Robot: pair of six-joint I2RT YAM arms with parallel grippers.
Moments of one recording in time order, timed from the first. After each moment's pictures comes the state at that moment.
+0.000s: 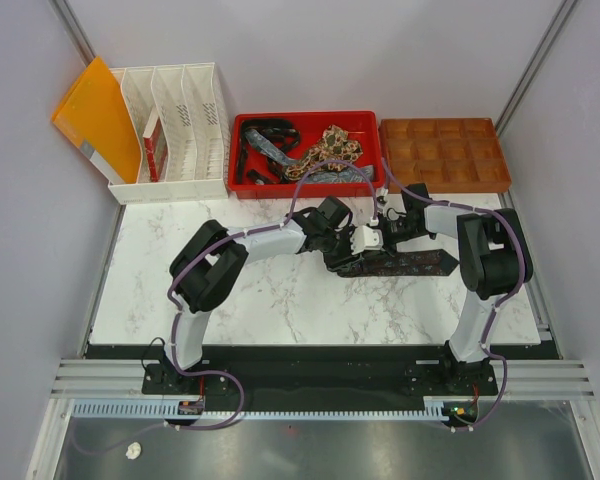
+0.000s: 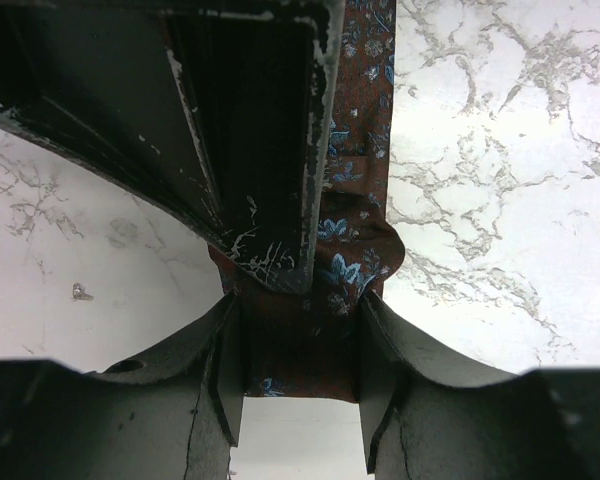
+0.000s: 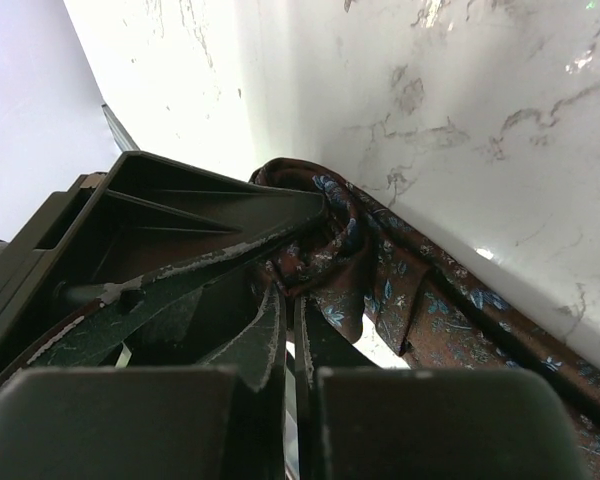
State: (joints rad) left arm -0.82 2.06 1.41 -0.30 0.42 0.59; right arm 0.15 1.92 1.08 -0.43 -0.92 0.33
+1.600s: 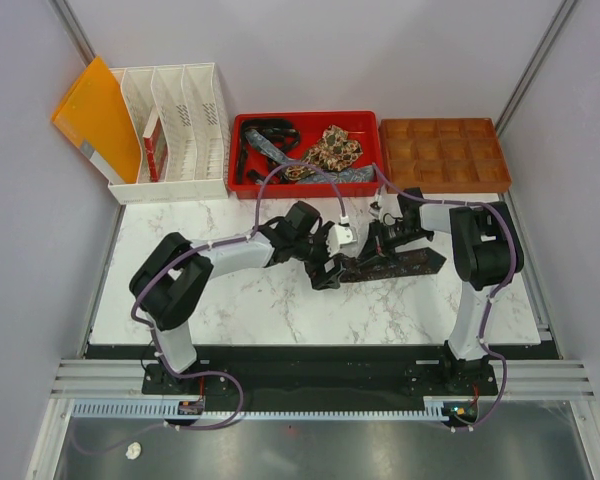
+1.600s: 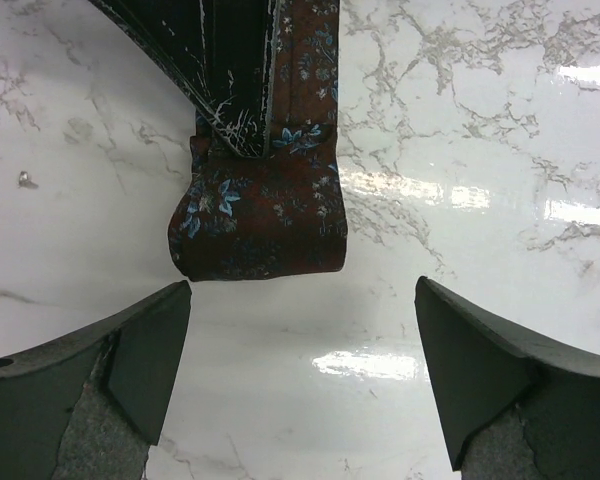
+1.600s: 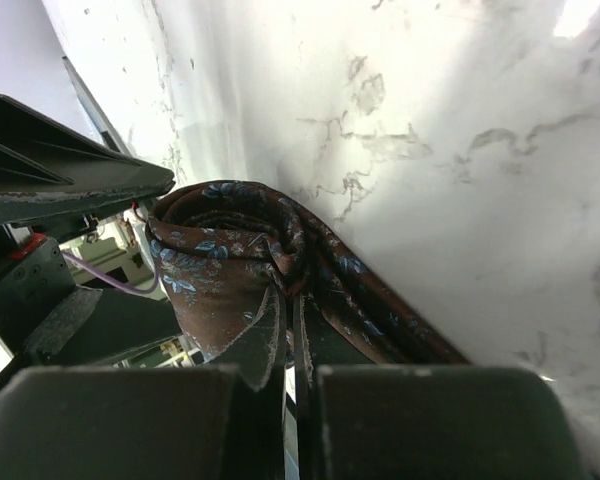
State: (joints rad) left arm -0.76 1.81 1.10 -0.12 0.54 0.42; right arm 0.15 2.01 1.13 -0.52 -0.93 0.14
